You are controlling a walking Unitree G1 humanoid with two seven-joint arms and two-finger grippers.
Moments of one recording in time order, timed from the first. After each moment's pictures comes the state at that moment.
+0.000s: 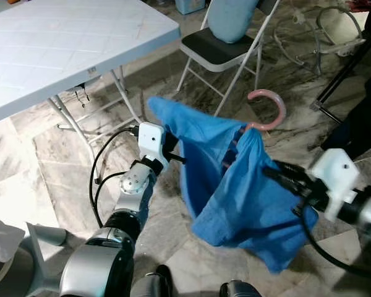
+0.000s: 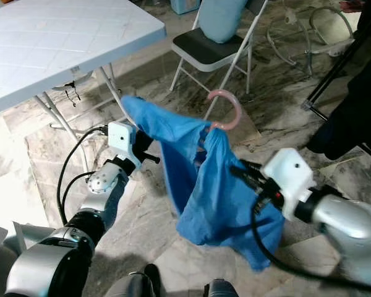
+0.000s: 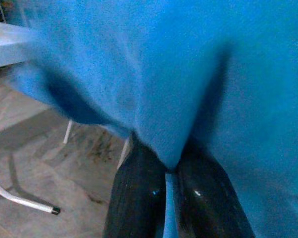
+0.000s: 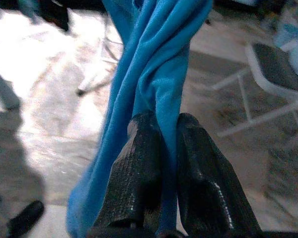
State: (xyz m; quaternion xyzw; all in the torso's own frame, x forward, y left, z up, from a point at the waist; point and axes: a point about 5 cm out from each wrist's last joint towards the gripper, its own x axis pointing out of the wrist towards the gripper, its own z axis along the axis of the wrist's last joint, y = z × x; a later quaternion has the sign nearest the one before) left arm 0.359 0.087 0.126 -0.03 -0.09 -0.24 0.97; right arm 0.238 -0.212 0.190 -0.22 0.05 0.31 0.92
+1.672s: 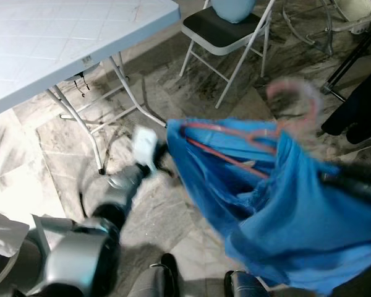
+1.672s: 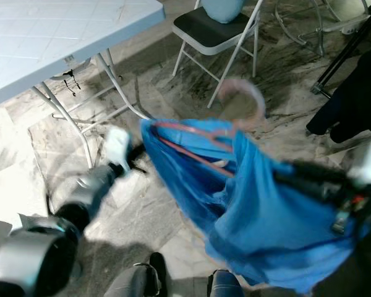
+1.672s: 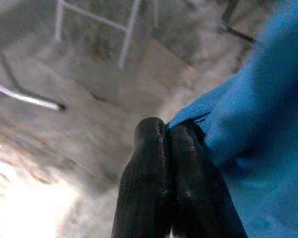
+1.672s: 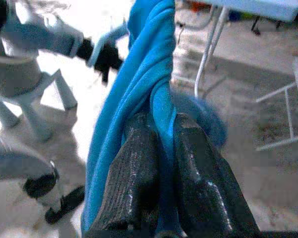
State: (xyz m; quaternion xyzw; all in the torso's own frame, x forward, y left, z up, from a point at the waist) left arm 0.363 0.108 0.091 0.01 0.10 -0.25 0.96; right arm 0.184 -0.256 0.276 -0.21 0.03 0.43 0.88
